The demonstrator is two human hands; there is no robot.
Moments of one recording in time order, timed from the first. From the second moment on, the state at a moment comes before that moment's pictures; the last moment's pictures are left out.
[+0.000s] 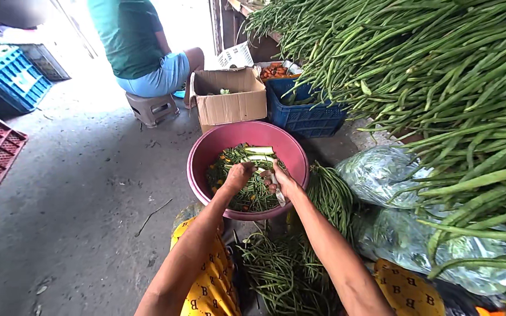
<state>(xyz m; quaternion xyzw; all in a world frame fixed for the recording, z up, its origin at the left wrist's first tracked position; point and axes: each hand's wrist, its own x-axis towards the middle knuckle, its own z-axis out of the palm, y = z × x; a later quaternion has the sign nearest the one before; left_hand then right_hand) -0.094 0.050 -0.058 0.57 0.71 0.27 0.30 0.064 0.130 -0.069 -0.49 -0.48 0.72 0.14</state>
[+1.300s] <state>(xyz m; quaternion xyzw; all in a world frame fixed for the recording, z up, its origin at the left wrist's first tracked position) -0.063 0.042 -0.051 0.56 0.54 0.25 0.57 0.103 0.043 -0.091 -0.45 -0.39 0.66 0.46</state>
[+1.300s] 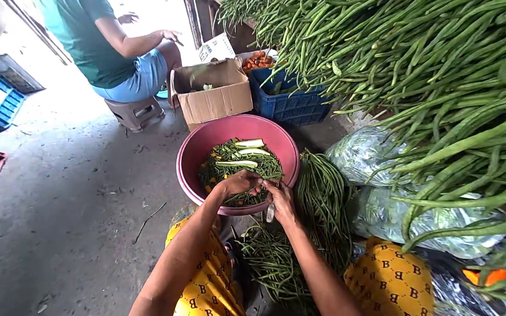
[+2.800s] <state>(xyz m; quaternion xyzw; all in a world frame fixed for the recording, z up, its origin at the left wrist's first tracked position) -0.080 0.046 -0.052 0.61 0.74 0.17 0.21 0.057 0.106 -0.074 -0.48 -0.49 0.71 0.13</state>
